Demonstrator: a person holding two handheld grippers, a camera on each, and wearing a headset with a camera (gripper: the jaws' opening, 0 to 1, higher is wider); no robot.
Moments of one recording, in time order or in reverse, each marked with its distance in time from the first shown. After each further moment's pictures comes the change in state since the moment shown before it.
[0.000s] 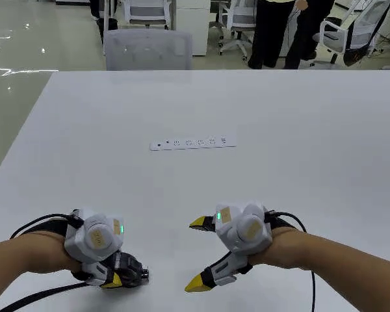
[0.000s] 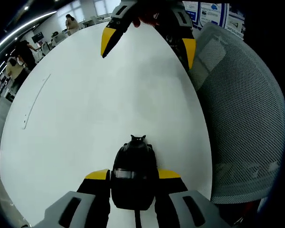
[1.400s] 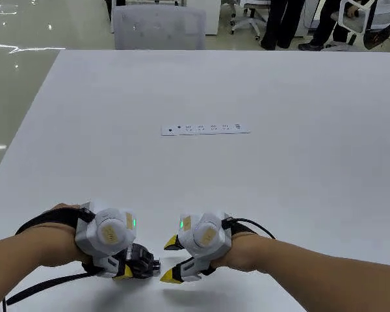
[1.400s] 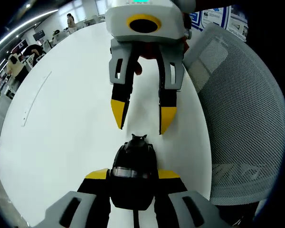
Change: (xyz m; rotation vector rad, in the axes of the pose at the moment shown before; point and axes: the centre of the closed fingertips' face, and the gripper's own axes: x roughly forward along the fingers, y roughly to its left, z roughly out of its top) left arm -0.002 0.001 -0.003 -0.034 0.000 -0.009; right arm 0.100 0.013 -0.013 0.037 0.070 0.093
